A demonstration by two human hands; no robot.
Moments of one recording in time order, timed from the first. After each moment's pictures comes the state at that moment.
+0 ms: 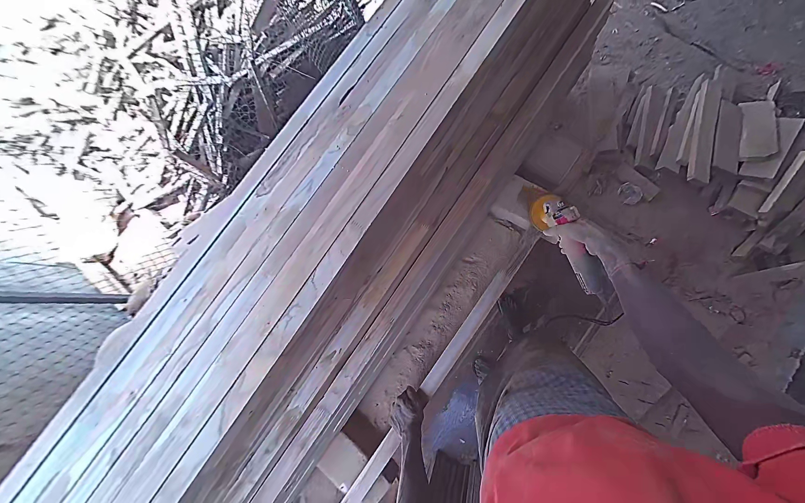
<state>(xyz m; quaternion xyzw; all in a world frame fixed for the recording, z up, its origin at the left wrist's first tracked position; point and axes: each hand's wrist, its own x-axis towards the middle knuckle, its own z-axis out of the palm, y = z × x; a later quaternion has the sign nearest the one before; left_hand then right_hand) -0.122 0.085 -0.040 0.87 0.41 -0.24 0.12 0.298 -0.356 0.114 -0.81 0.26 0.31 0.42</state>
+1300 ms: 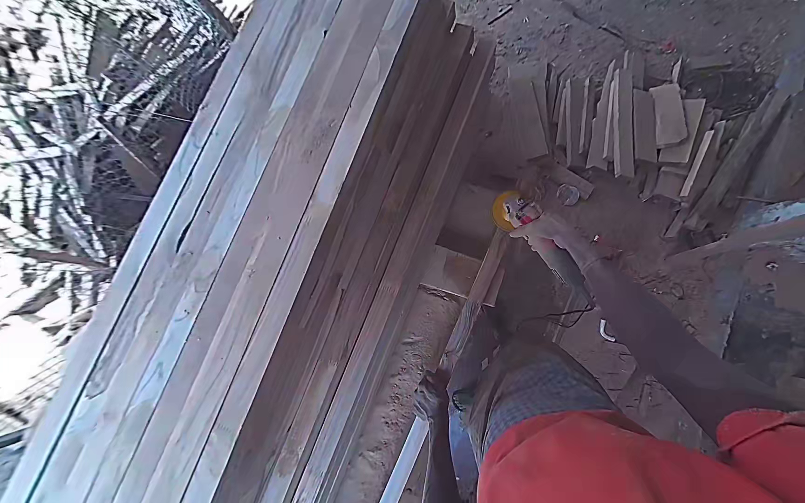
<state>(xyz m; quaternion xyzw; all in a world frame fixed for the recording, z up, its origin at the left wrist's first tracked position) 0.175 -0.146 -0.004 0.89 0.36 -0.27 0.12 0.497 -0.514 0.122 -0.82 0.29 0.33 0.37</state>
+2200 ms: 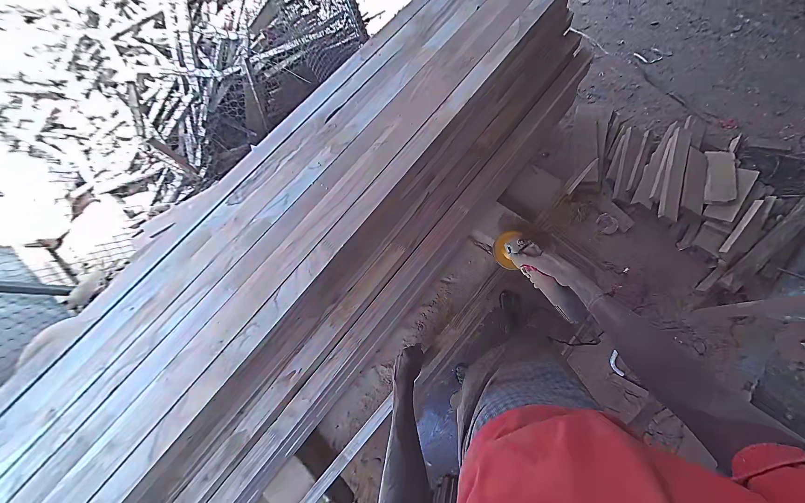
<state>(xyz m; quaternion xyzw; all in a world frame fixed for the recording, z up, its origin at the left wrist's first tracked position) 0.062 0.015 -0.005 0.85 0.26 -0.36 0.27 0.300 -0.366 0.112 -0.83 0.14 0.36 0.41</state>
